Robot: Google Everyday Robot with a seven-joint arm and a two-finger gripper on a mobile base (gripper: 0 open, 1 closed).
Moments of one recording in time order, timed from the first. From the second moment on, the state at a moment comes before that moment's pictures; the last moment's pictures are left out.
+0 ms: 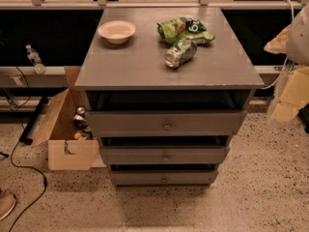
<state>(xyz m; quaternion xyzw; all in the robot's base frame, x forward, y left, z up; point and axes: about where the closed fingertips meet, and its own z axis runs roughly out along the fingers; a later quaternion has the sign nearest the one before) 0.438 -0.217 0.976 -0.60 0.78 -0.03 0.16</state>
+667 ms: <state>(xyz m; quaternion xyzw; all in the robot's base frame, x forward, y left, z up) 0.443 -0.210 0.954 -0.61 0.78 -0.01 0.17</state>
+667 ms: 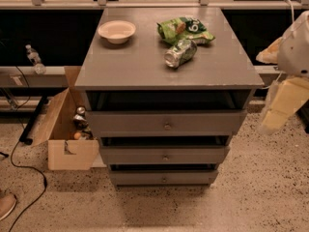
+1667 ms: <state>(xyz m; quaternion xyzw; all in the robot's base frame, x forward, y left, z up) 0.458 -0.110 0.742 -0.60 0.74 0.16 0.24</state>
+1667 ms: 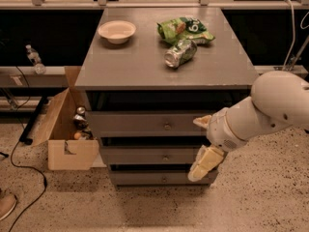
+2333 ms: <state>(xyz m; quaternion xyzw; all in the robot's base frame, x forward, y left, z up) 0.456 -0.113 0.706 -0.61 0.74 0.17 0.23</state>
